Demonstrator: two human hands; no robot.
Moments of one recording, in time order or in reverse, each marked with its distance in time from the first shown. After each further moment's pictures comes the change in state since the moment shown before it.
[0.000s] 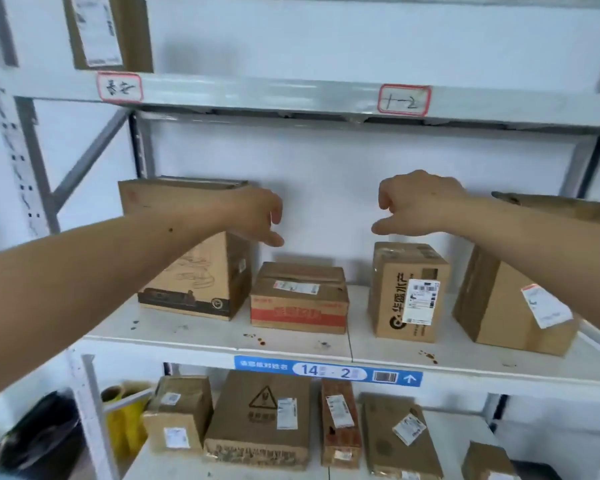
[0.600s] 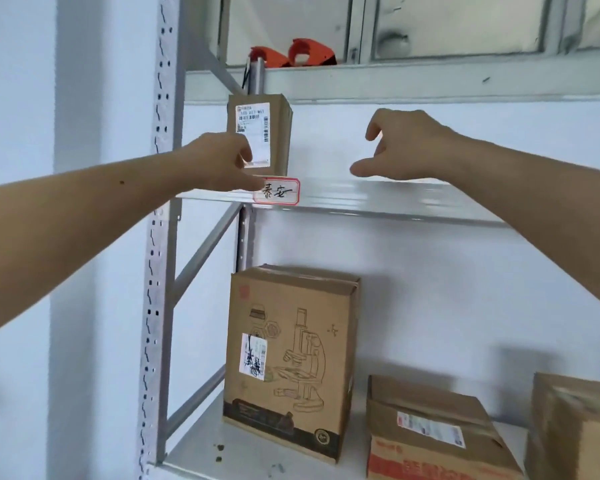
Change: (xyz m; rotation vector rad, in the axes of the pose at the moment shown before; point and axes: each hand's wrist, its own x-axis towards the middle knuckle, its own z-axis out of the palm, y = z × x) left_hand -0.024 -0.309 -0.155 -0.087 0.534 -0.299; right_hand 0.204 -0.233 -0.162 0.329 0.414 -0.150
